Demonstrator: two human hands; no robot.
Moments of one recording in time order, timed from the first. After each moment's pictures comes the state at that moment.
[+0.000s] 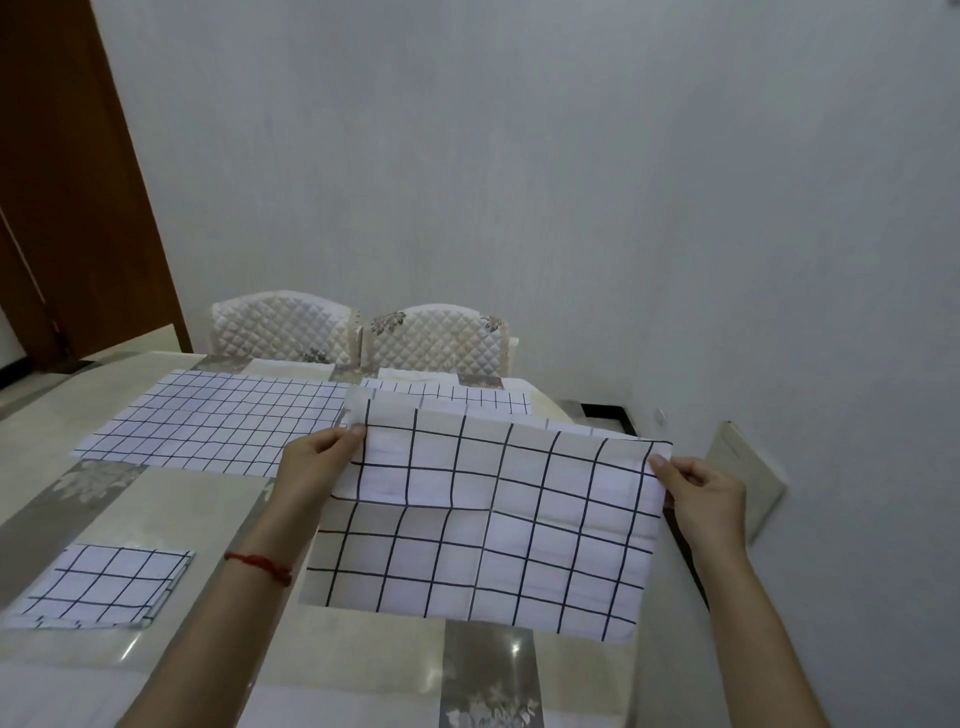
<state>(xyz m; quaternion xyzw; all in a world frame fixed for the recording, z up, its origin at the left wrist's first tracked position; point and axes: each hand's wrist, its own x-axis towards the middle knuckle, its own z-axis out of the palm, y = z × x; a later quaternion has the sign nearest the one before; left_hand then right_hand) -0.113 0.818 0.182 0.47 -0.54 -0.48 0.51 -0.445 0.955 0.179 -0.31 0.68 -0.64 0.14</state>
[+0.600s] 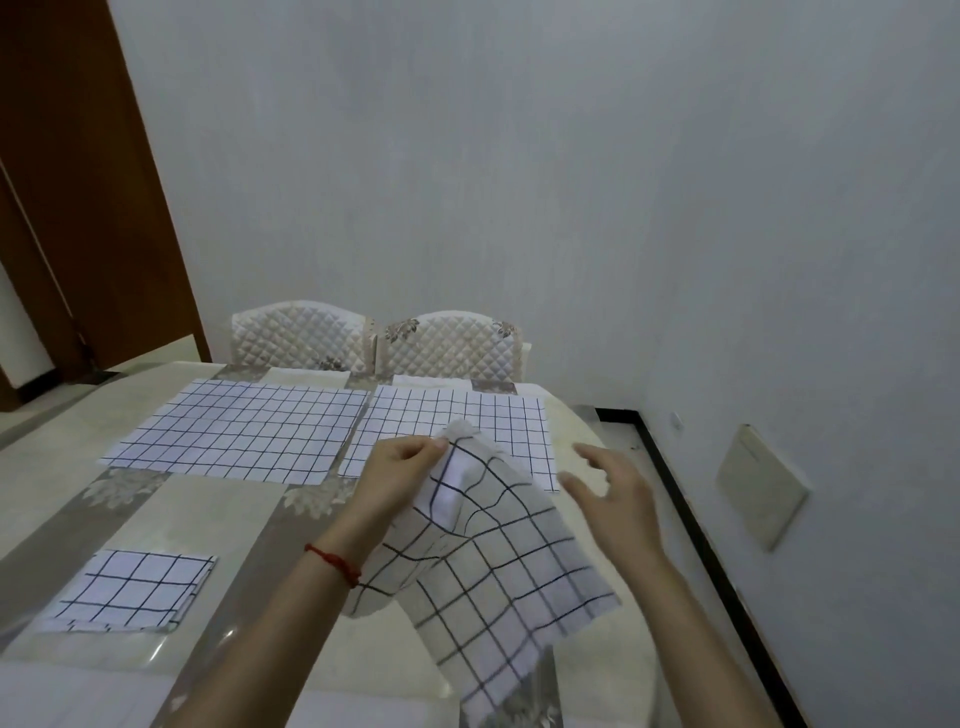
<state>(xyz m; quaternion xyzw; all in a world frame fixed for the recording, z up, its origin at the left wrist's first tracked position) -0.155 0.839 0.196 0.44 -0.63 -0.47 0.43 -0.362 0.933 0.180 -0.49 0.70 -0.50 0.11</state>
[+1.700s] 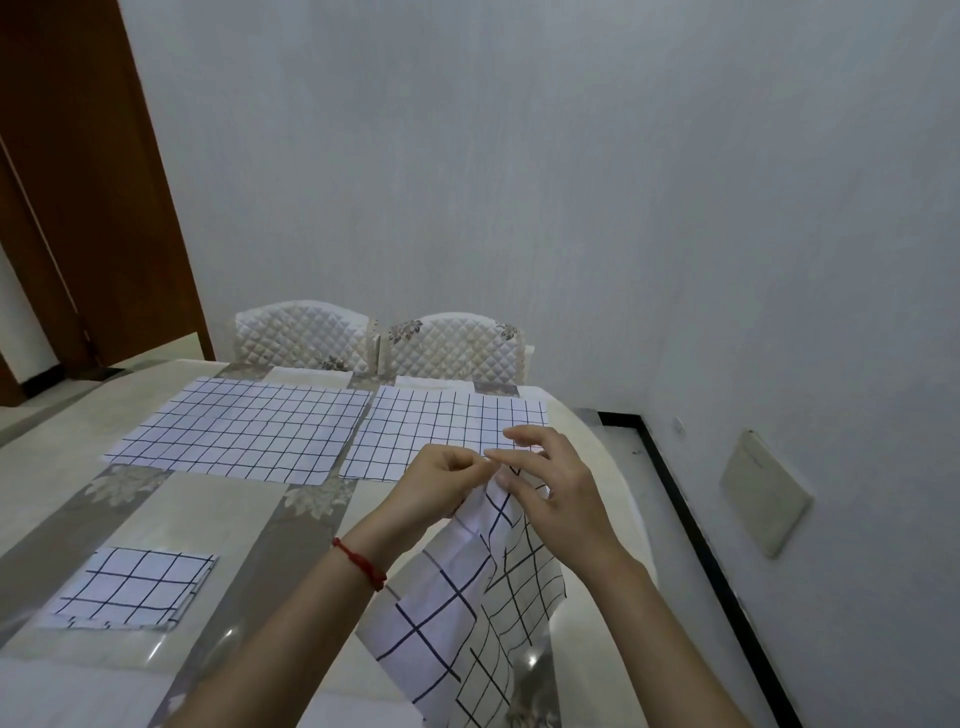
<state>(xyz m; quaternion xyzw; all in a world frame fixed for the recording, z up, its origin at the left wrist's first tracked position) -0.176 0.857 0.209 0.36 -0.67 -0.56 0.32 -0.317 0.925 0.203 -0.69 0.57 -0.45 0.04</state>
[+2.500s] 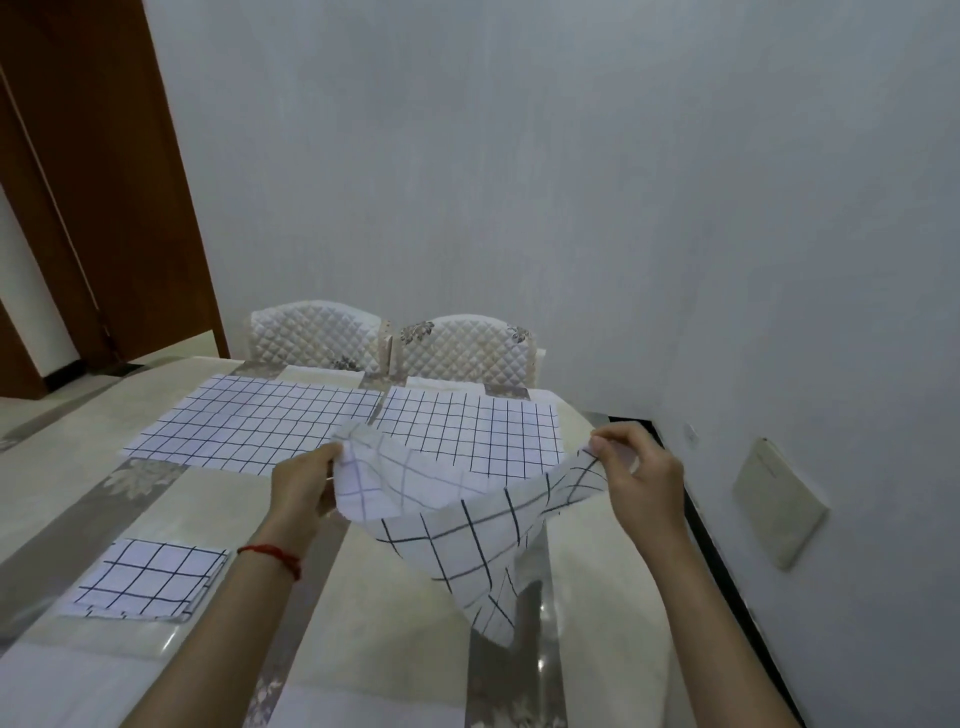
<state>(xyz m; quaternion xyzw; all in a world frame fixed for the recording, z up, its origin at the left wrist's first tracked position) -0.081 0.799 0.175 0.56 -0.32 -0.56 0.52 -0.368 0.922 0.207 -0.53 0.61 -0.58 0.03</state>
